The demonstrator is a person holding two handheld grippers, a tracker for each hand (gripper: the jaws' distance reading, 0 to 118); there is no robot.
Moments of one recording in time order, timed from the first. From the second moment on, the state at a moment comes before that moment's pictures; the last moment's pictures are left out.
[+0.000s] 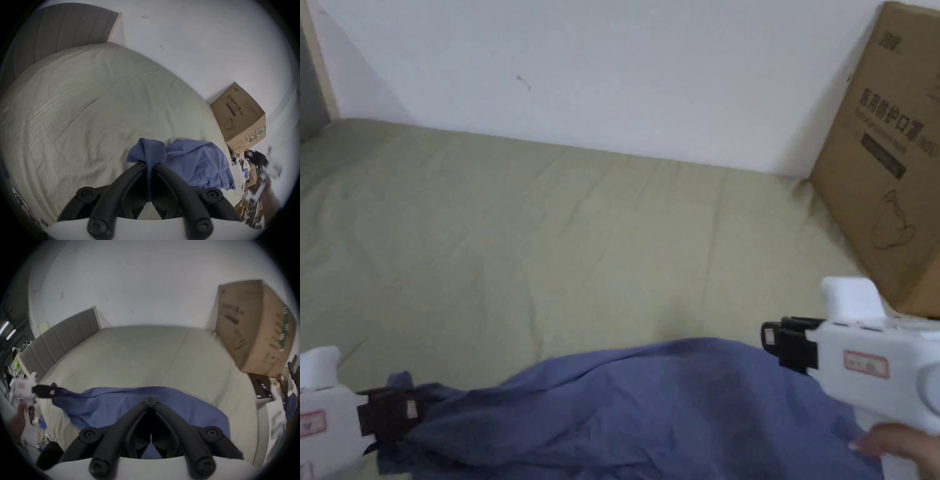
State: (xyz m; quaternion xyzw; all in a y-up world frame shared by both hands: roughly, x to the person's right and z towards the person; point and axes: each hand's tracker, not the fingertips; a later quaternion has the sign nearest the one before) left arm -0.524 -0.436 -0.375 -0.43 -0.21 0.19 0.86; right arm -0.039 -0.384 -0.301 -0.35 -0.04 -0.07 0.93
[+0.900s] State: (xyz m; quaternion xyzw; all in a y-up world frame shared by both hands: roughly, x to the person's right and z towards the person) left arm -0.524 -0.418 -0.361 -0.42 -0.23 0.18 0.86; right arm 0.008 -0.386 -0.331 -0.42 -0.08 -0.15 0.89
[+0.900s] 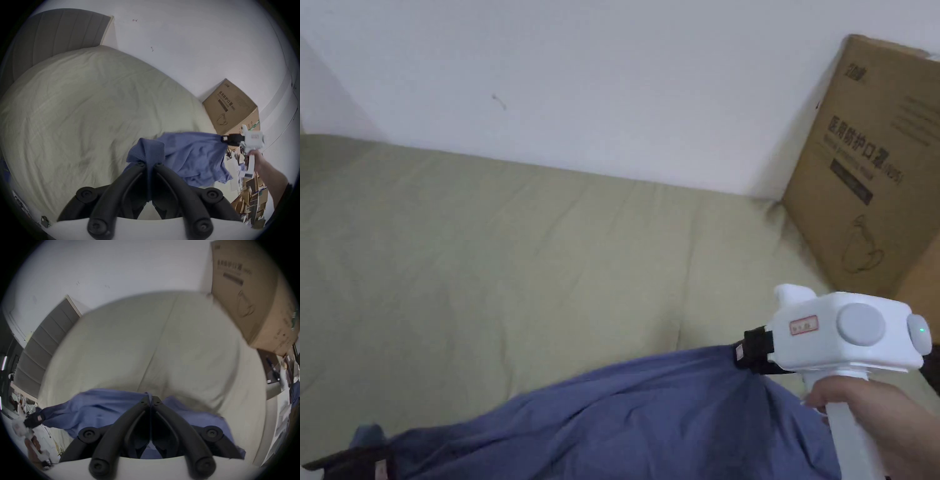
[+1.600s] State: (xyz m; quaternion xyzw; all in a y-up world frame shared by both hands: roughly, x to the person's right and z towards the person) left arm -0.461 -0.060 -0.433 -0.22 -0.28 0.16 0.92; right arm 0.032 -0.047 -0.196 -0.19 -0.11 -0.08 0.97
